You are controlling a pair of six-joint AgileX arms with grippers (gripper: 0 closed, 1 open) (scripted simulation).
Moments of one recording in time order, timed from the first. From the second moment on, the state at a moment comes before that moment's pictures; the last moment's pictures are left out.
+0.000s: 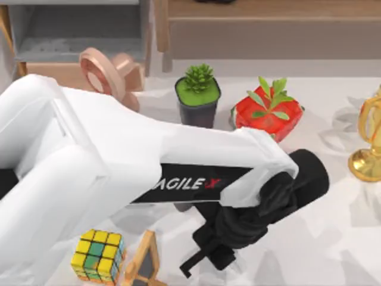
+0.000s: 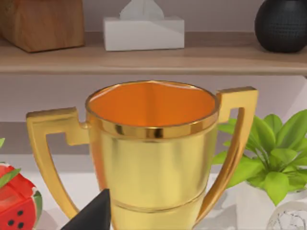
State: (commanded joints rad) left arm -1.05 2.13 1.43 -0.91 -0.19 -1.72; right arm 0.00 0.00 0.00 0.00 0.00 0.00
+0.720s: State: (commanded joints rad) left arm -1.06 2.08 1.49 -1.02 -0.20 -1.72; right arm 0.00 0.00 0.00 0.00 0.00 0.00
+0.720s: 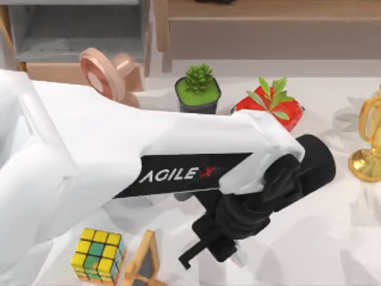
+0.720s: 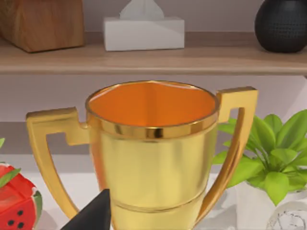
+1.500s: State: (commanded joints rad) left arm -0.68 1.96 1.73 -0.99 -0.30 -1.24; right arm 0.00 0.00 0.00 0.00 0.00 0.00
